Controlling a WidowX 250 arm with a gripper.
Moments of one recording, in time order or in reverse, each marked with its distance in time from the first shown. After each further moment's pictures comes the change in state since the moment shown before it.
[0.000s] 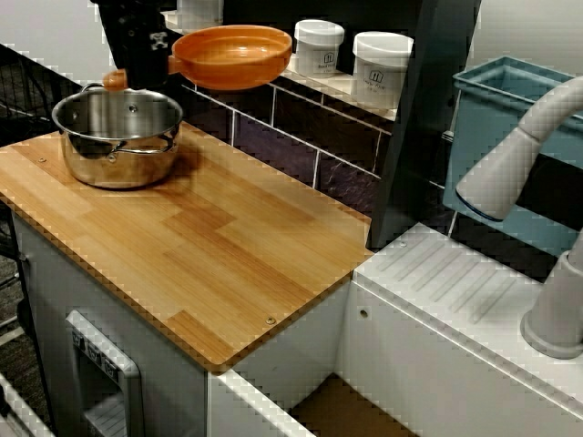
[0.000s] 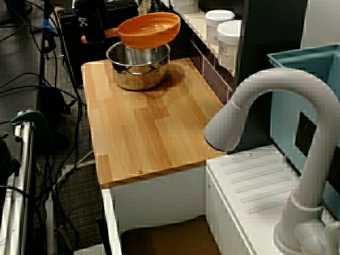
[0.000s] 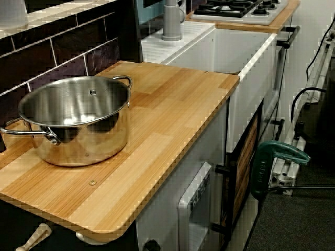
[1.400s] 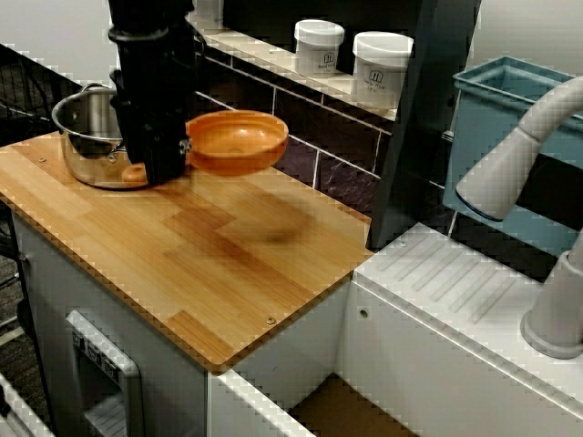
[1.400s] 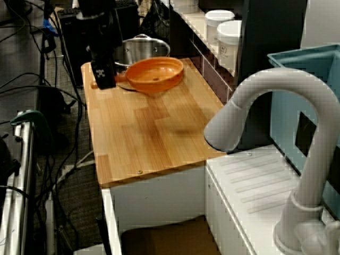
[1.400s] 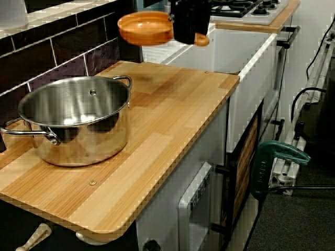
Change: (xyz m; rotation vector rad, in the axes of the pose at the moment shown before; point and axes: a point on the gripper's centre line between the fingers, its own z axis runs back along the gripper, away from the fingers) arm -0.003 -0.016 -0.063 -0.021 0.011 0.200
